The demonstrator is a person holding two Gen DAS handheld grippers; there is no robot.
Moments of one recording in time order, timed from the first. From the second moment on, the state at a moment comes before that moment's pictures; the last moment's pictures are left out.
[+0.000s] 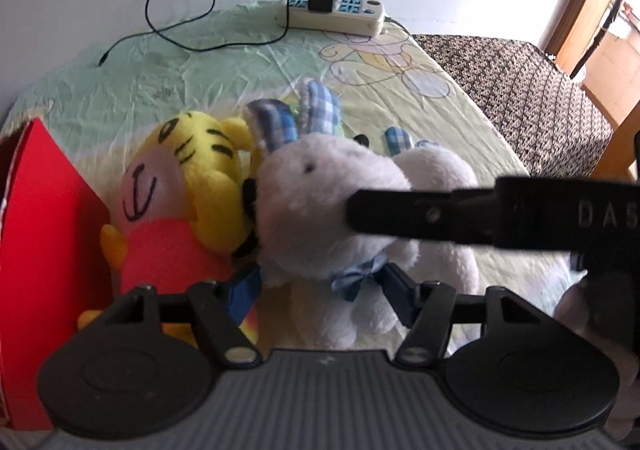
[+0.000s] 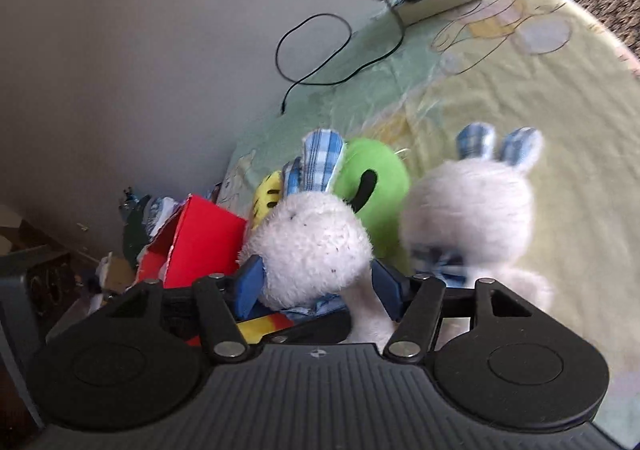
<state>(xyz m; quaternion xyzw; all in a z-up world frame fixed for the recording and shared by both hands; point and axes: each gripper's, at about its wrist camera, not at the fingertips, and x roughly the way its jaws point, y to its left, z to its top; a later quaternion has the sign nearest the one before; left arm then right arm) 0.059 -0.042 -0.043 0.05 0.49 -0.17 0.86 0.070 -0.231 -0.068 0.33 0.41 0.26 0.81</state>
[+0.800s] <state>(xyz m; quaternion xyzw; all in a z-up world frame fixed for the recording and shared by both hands) 0.031 -0.040 -0.029 0.05 0.46 -0.20 0.86 0.040 -0.221 -0.049 0.30 0.41 0.30 0.81</state>
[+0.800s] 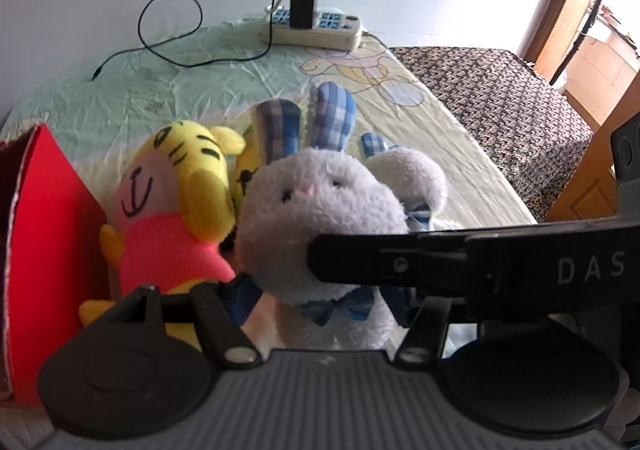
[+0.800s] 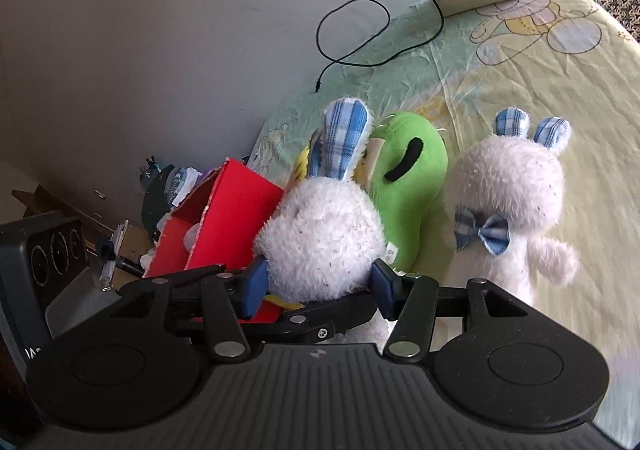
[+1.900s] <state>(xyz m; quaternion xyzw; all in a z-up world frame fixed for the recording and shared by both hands) -0.035 0.150 0.074 0.02 0.33 -0.16 0.93 0.024 -0.048 0.037 0.28 0.33 0.41 0.80</state>
